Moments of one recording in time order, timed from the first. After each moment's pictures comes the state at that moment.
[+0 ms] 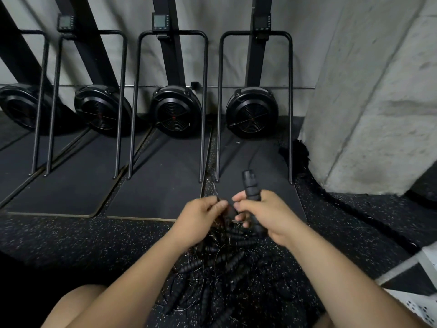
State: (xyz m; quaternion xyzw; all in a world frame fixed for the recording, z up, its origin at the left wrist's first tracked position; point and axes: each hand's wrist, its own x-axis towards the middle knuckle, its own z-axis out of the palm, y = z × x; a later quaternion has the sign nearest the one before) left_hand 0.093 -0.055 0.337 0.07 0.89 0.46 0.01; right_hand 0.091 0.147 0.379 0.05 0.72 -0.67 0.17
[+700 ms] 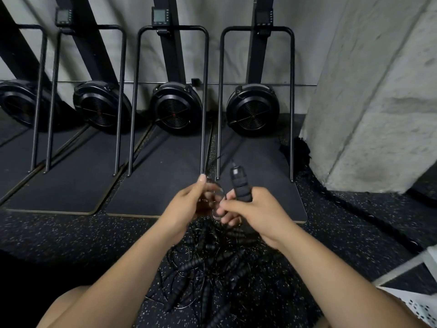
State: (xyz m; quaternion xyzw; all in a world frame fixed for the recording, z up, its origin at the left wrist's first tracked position) left_hand 0.090 -0.070 0.357 -0.05 0.67 0.74 0.08; right_hand 0.105 0.125 0.391 -0.05 0.72 -0.67 0.16
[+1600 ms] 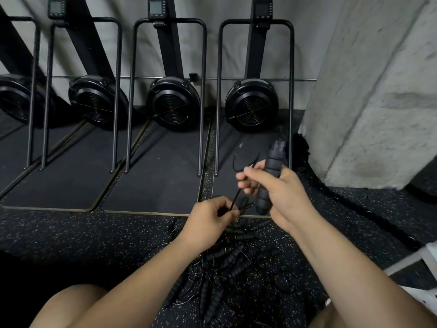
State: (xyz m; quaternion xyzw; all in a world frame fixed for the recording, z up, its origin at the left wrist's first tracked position) left_hand 0.102 -0.031 0.322 0.08 0.87 0.49 -0.01; right_hand 0.089 0.150 0.411 0.00 0.60 -0.80 0.04
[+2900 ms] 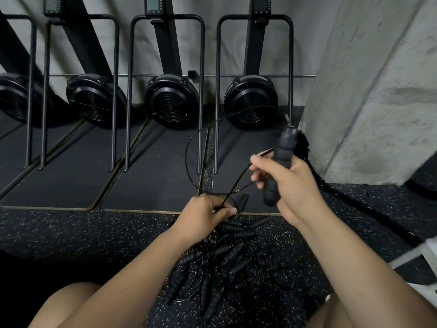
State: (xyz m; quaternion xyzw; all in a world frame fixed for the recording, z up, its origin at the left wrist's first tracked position) left_hand 0.087 -0.047 0.323 0.15 0.91 0.38 -0.01; right_hand 0.088 0.164 0.422 -0.01 0.62 -0.78 -0.01
